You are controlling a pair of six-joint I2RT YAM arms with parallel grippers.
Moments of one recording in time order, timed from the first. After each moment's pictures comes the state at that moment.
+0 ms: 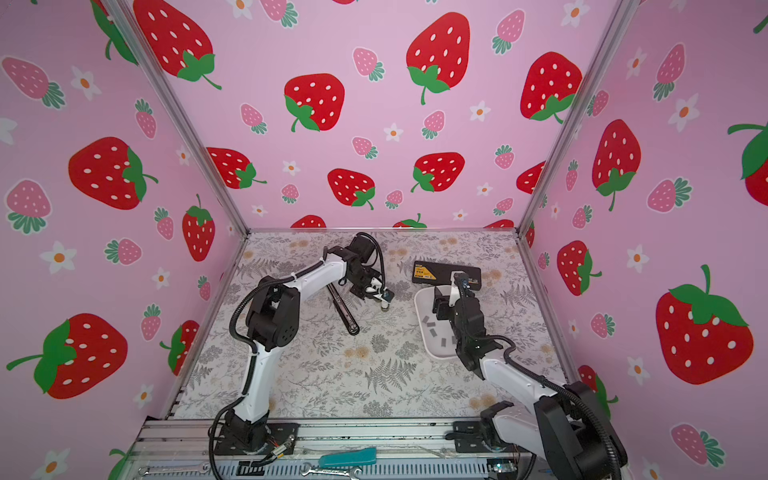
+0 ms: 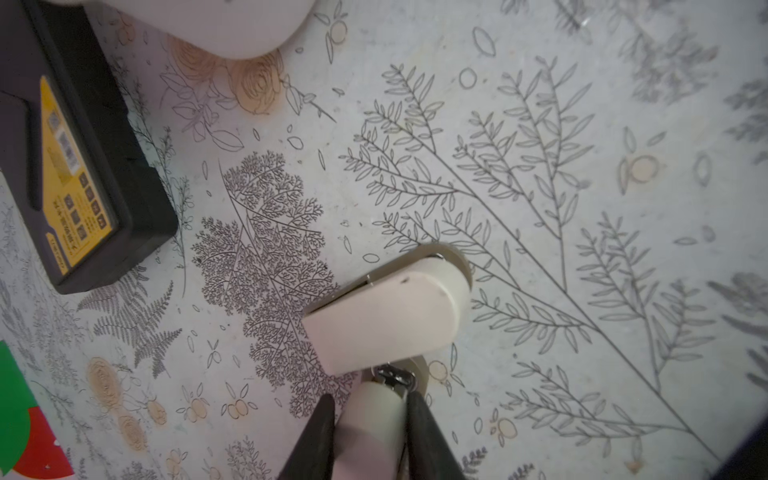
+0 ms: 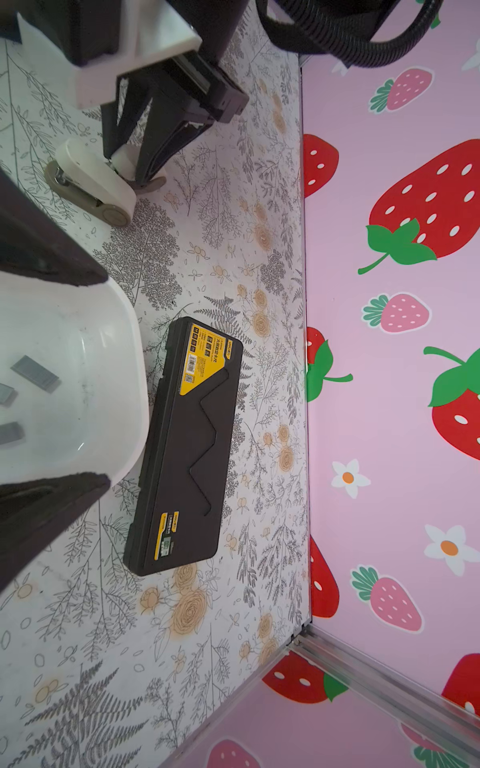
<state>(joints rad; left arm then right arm) -0.51 2.28 1.89 -0.85 0.32 1.70 0.50 1.16 0.40 0.51 0.26 0.15</state>
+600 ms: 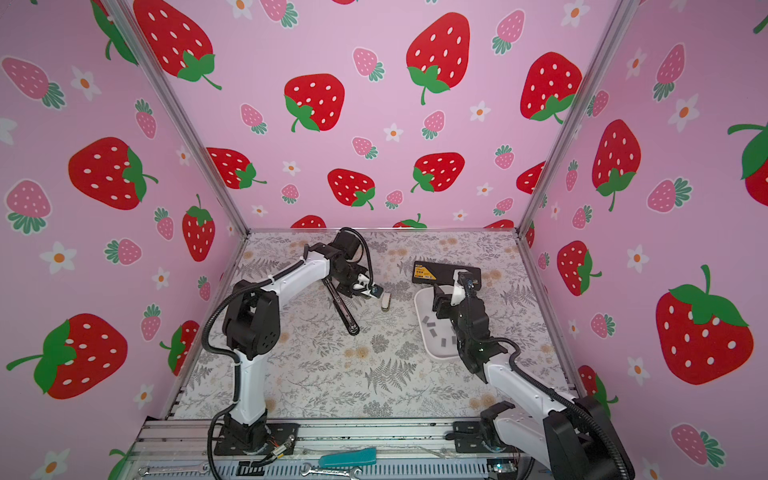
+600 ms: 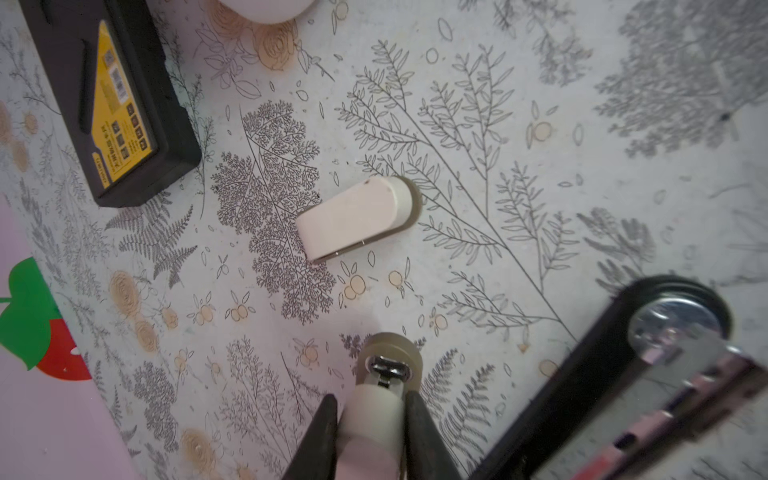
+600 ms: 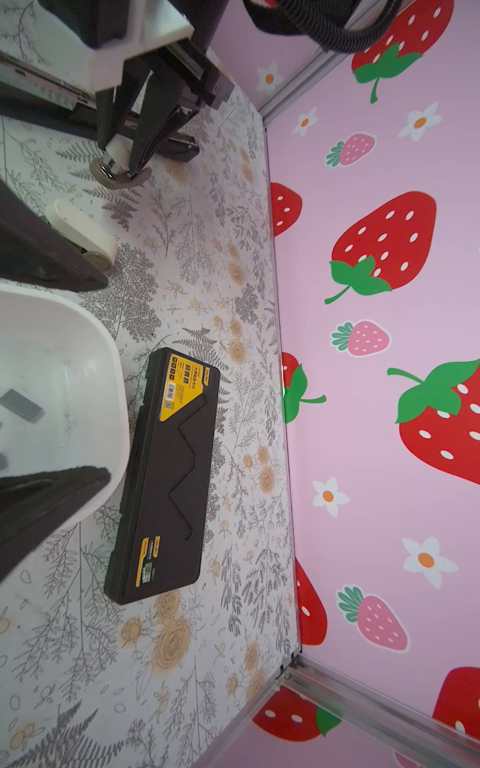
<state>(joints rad) -0.46 2.04 1.71 -0.86 0.29 1.65 0.50 1.08 0.40 0.49 0.18 0.22</state>
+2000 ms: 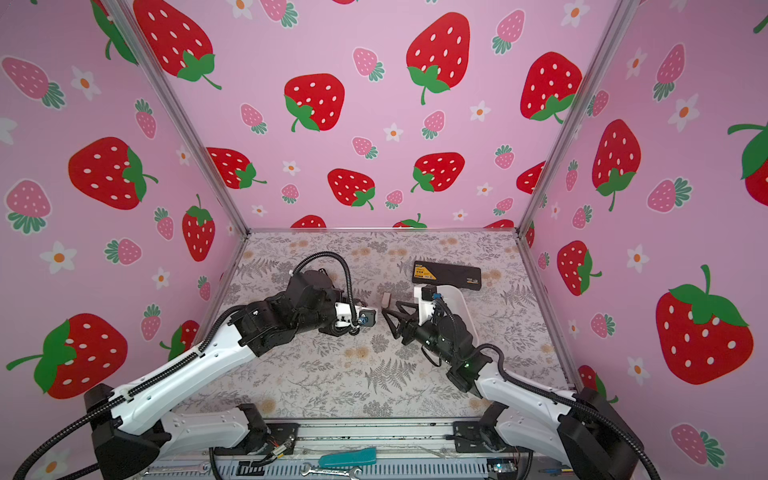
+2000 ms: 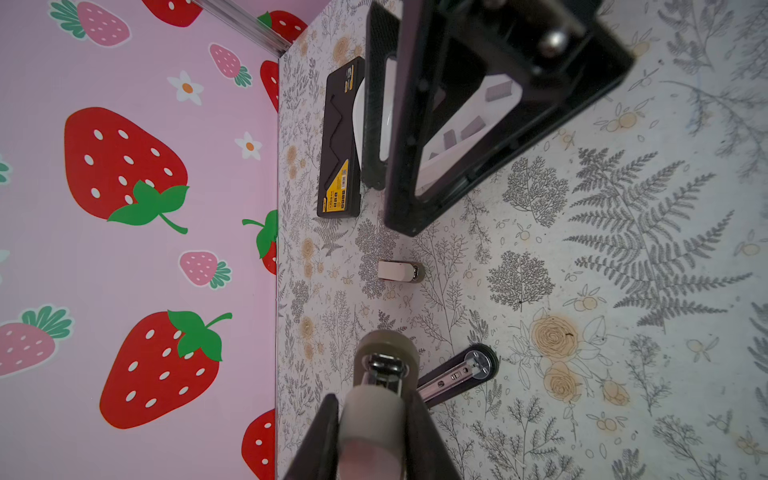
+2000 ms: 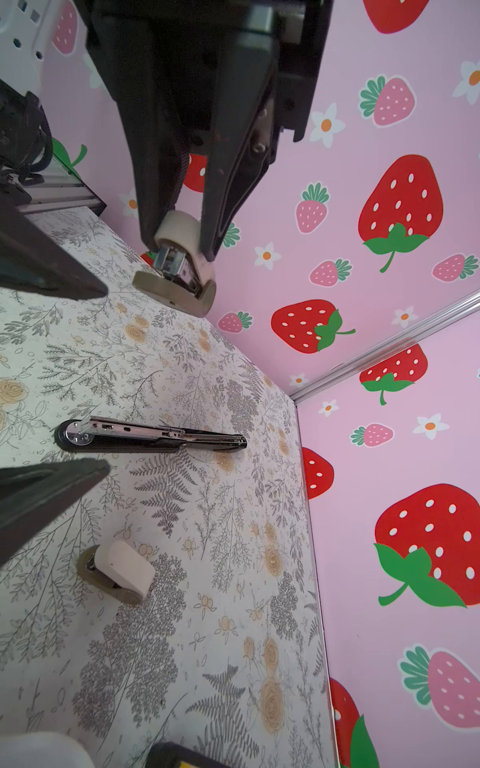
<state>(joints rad) -0.83 1.20 1.17 -0.65 -0.03 1.02 0.87 1.07 0.39 0.67 -0.14 0.51</state>
